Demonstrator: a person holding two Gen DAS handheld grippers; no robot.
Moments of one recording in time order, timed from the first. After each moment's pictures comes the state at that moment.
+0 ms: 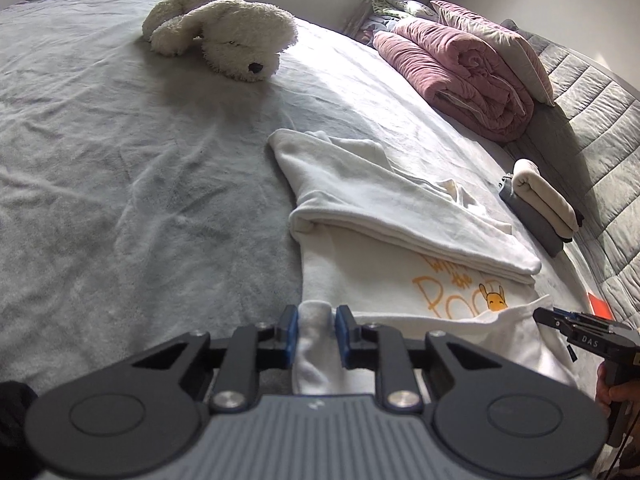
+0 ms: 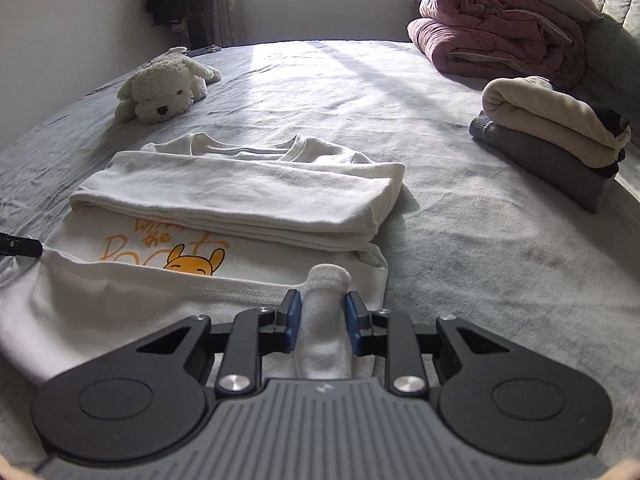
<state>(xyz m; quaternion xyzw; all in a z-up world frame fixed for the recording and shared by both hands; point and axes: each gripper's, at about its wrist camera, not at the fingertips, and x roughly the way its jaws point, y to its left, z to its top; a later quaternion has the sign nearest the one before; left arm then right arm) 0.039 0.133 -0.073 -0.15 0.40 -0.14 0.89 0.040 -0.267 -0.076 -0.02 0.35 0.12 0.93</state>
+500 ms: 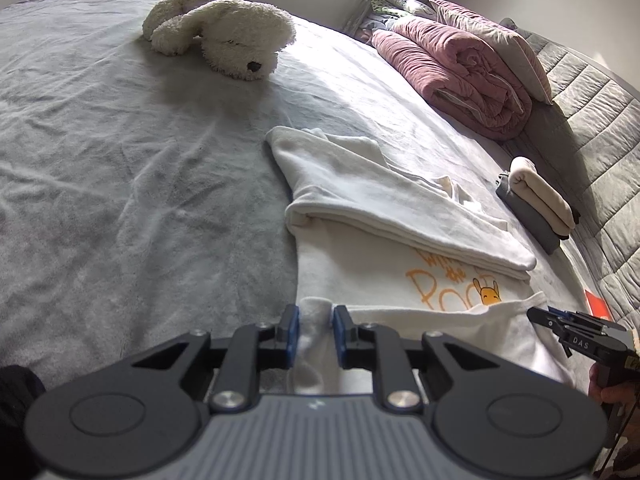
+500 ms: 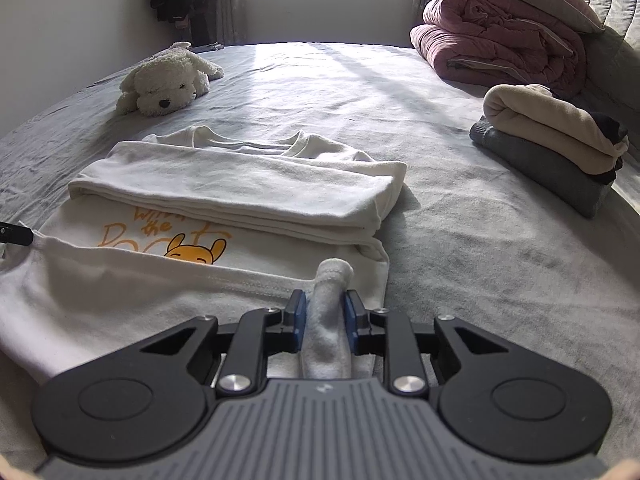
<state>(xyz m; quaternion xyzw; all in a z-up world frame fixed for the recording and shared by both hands) 0.034 0.137 -0.074 -0.18 0.41 -0.13 0.88 0.033 -0.262 -0.080 -0.03 0.34 0.12 0.93</state>
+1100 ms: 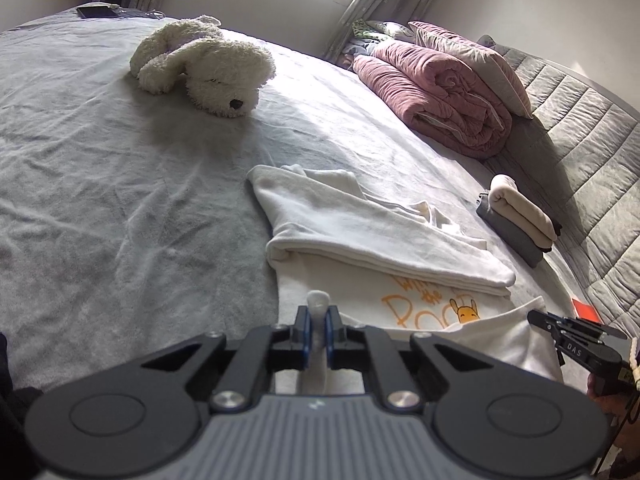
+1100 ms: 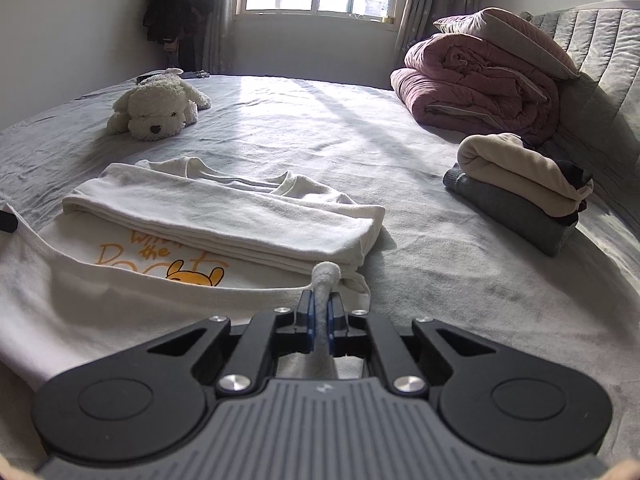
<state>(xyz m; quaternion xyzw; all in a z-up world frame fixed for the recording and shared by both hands) 0.026 0.133 -0.050 -0.16 0.36 -0.15 0.91 0.009 -0.250 -0.063 -0.08 0.27 0.07 0.96</state>
